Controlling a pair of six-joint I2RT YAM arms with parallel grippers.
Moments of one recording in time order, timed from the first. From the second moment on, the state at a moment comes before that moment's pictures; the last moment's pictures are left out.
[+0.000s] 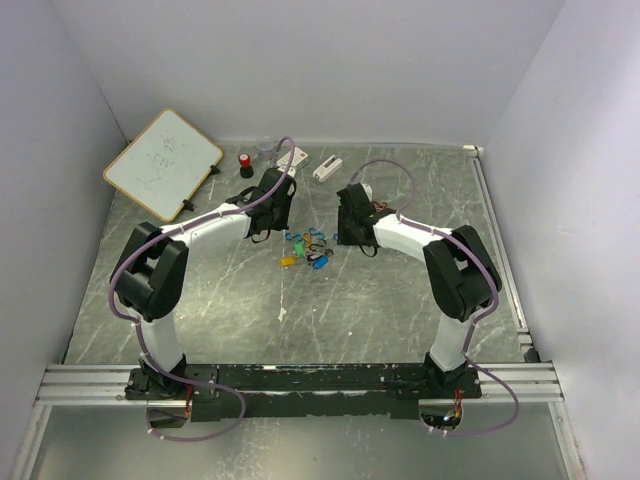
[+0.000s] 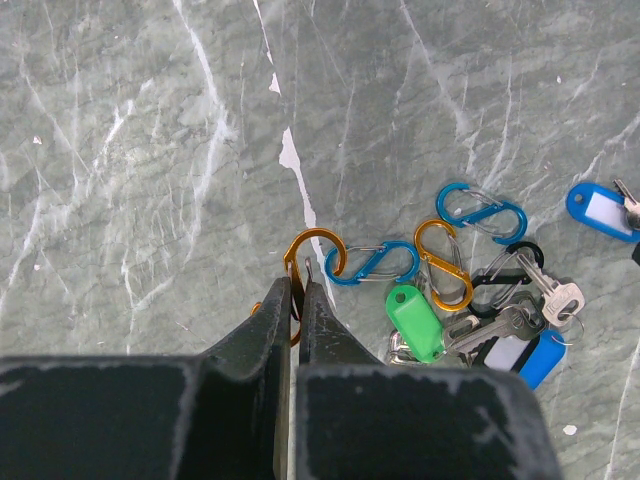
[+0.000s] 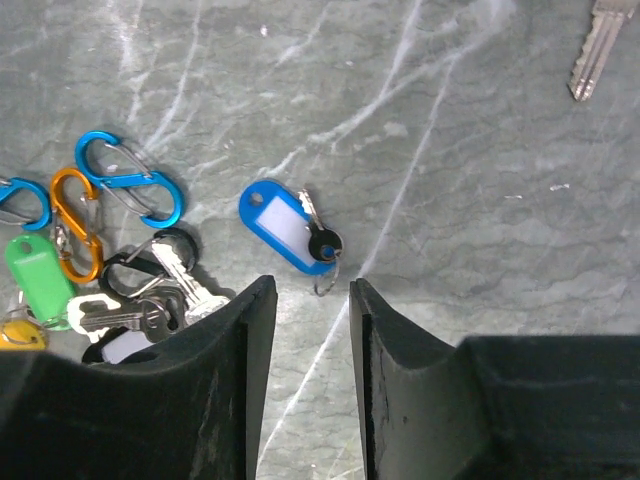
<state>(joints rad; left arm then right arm) -0.60 1.84 1.28 -0.26 -0.24 -0.25 0.53 1.83 1.14 -0.26 0.19 0.44</state>
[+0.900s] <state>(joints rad) -0.60 1.84 1.28 -0.26 -0.24 -0.25 0.47 1.81 1.10 -0.23 0.15 0.47</state>
